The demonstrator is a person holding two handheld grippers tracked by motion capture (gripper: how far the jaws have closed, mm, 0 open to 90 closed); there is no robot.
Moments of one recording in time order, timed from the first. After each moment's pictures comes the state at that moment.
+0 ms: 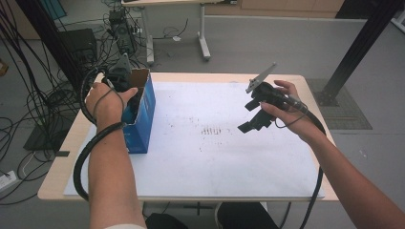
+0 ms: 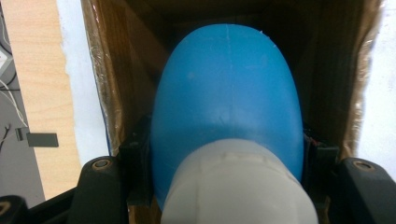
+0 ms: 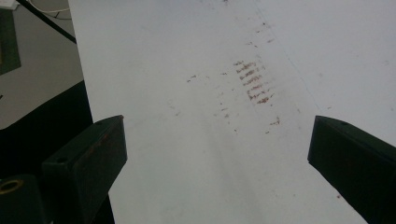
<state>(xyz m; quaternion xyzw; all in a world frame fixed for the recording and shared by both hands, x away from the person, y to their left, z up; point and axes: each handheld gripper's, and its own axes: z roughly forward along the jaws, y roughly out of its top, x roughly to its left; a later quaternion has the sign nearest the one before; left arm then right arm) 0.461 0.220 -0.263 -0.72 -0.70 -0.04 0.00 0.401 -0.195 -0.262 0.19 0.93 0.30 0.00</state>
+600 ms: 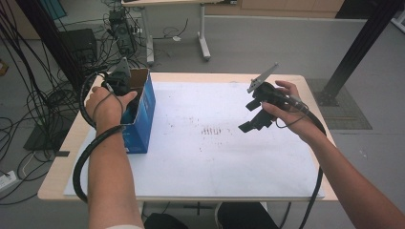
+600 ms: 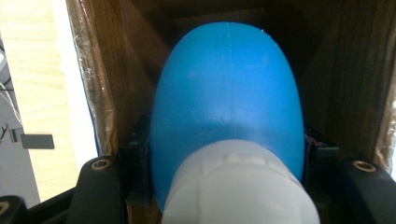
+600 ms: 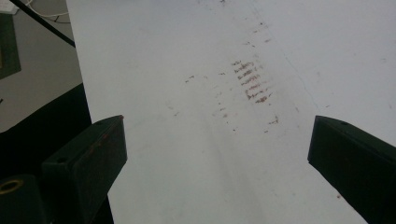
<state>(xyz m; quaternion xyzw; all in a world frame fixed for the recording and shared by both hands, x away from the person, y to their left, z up) 0.460 0.225 -0.272 -0.71 -0.70 -0.04 0.00 0.402 -0.198 -0.263 0.20 0.93 0.31 0.00</state>
